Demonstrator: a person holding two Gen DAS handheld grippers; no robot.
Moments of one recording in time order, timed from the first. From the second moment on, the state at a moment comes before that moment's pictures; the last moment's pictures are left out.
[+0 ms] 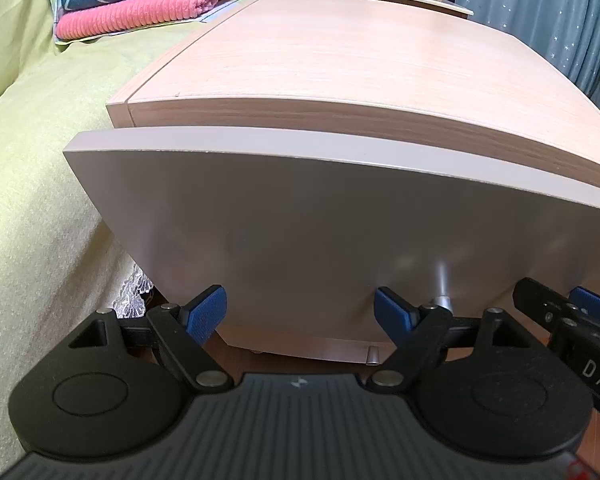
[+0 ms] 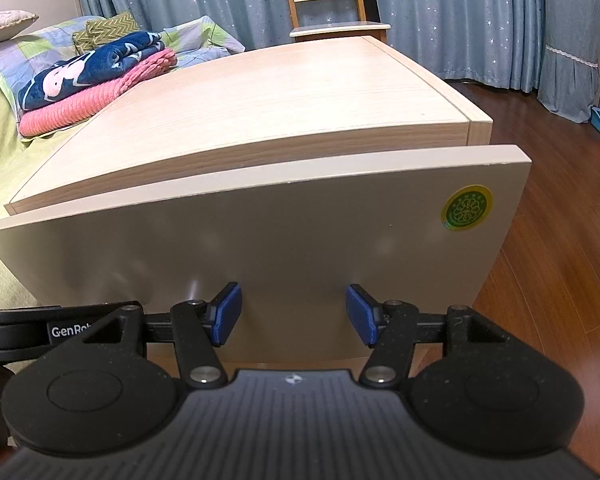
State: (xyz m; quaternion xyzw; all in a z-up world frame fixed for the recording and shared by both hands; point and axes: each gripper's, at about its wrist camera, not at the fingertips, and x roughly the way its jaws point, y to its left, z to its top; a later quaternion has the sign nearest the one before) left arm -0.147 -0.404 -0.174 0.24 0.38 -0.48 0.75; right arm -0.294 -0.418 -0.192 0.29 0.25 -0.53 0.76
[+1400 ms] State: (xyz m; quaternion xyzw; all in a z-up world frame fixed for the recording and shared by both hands) left arm -0.146 -0.417 -0.175 0.24 0.38 -0.48 0.75; right arm -0.286 -0.430 -0.191 0.28 0.25 -0.53 0.76
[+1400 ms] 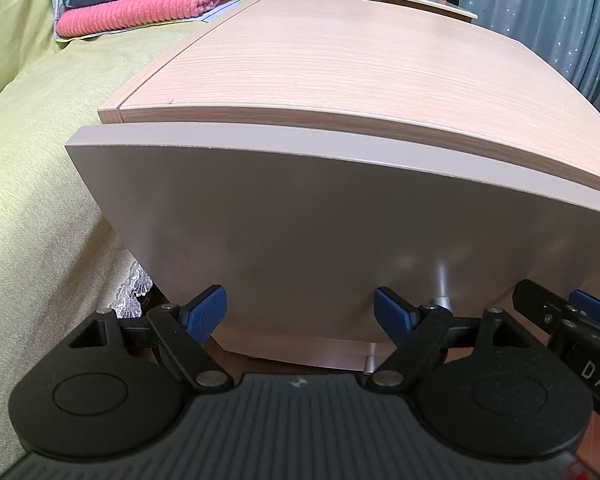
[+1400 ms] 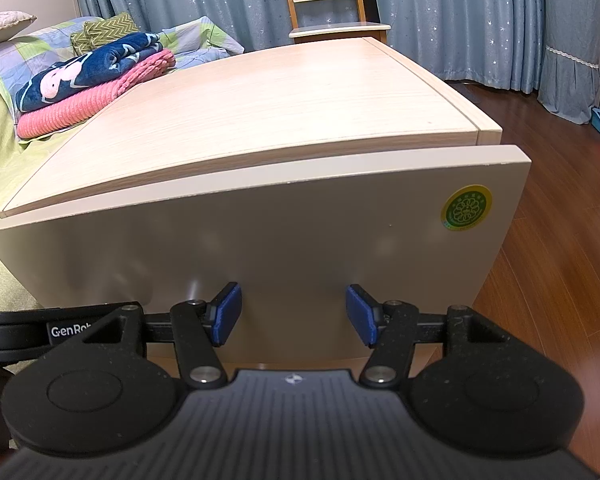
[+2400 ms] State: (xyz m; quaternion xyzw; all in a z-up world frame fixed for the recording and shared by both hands) left arm -0.137 -0.428 -0.178 0.23 0.39 -0.48 0.75; right arm -0.283 -0.440 -0.191 0.29 0.25 -0.53 0.76
